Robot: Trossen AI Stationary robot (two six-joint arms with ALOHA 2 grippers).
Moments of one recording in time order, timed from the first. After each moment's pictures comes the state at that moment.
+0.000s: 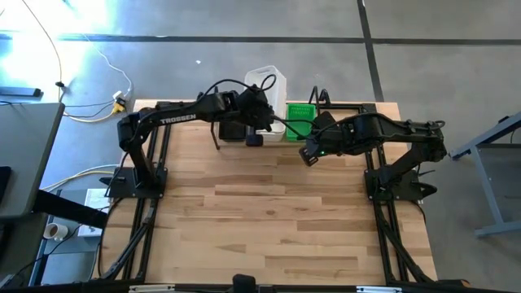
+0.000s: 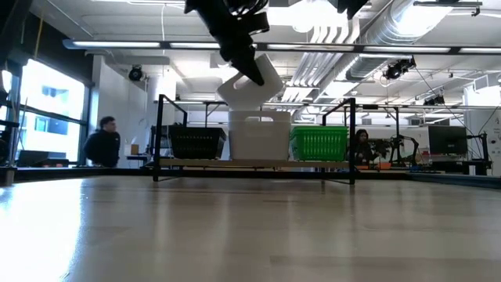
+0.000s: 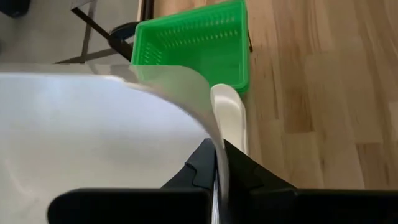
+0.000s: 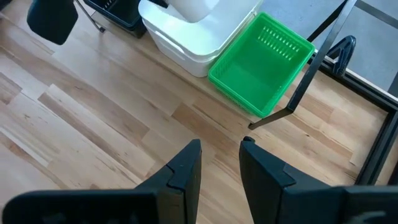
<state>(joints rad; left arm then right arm) 0.45 1.79 1.64 -0.69 -0.09 0.50 0.11 1.54 1.85 -1.54 0.50 0.97</state>
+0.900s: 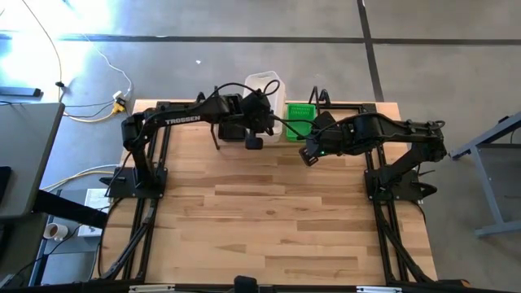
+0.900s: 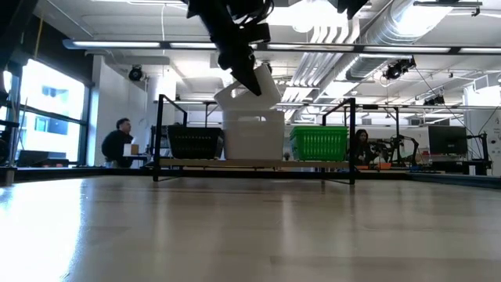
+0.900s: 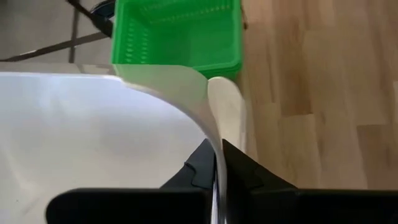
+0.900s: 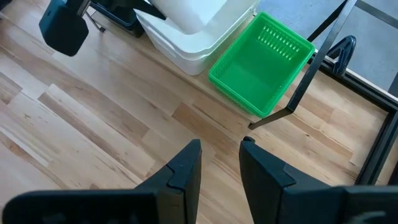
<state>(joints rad) 0.44 1.82 1.64 -0.73 -0.11 0.50 0.11 1.54 1.85 -1.54 0.50 0.97</state>
